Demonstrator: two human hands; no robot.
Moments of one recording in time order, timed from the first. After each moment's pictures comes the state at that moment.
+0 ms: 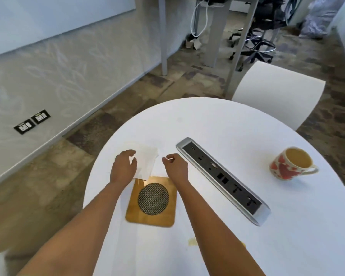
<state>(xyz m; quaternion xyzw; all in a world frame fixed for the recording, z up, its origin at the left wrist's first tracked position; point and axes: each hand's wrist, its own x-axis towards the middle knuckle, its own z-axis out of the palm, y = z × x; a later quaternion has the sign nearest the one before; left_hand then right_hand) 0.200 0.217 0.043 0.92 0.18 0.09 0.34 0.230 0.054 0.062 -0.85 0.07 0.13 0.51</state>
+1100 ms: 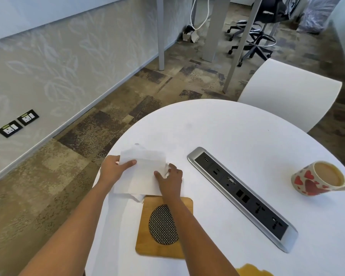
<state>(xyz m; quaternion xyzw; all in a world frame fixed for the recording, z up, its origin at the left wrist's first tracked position) 0.262 0.308 0.019 0.83 0.26 -0.01 0.49 0.257 0.127 0.009 -0.84 0.12 0.14 0.52</state>
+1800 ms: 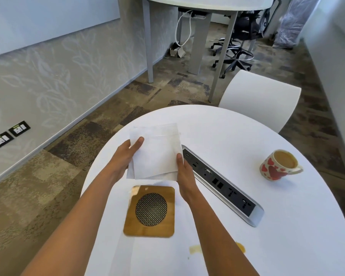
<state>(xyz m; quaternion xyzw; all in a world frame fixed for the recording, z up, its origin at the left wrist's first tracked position) 0.236 0.219 0.110 0.66 0.14 -0.05 0.73 0.225 0.030 0.064 -0.62 0.07 0.14 0.77</state>
